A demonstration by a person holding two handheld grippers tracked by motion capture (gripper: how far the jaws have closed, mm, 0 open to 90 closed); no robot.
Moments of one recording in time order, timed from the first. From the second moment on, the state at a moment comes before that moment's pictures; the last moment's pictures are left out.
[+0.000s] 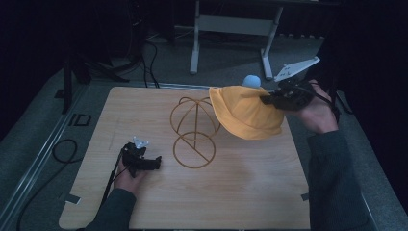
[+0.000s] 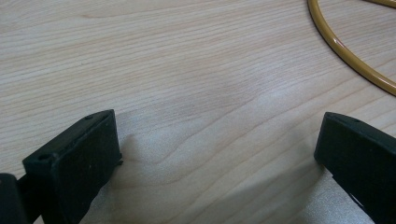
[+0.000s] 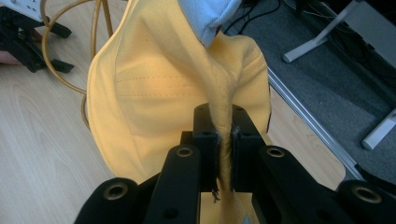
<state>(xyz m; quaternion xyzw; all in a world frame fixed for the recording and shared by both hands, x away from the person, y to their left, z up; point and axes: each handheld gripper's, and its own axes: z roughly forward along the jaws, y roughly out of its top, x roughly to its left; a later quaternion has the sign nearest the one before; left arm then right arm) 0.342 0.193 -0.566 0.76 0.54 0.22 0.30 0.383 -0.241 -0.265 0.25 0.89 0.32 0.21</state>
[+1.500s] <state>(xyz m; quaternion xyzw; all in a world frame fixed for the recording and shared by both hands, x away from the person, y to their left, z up) 0.342 0.193 -0.566 0.76 0.54 0.22 0.30 0.389 -0.182 -0.252 0.20 0.90 0.34 0.20</state>
